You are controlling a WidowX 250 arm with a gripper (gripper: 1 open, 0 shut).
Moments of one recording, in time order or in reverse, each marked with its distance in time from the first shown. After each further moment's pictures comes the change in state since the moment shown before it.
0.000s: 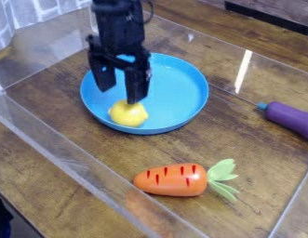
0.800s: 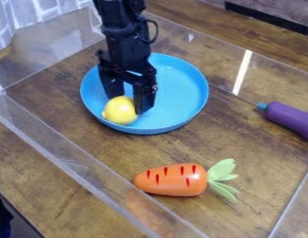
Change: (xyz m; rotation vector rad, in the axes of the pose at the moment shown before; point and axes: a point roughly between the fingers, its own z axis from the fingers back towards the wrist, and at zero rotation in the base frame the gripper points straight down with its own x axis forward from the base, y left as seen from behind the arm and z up) arm 0.016 0.006 -0.022 0.015 -0.055 0.007
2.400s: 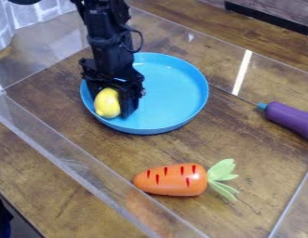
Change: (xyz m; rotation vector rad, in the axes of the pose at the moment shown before) arm -0.010 0.023 -0.012 0.047 -0.019 0.164
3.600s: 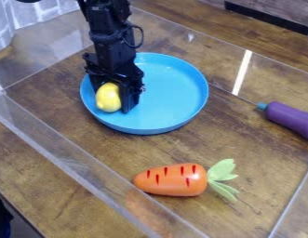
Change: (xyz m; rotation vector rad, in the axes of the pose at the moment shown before) arm 0.008 0.001 -0.002 -0.008 0.001 -0.078
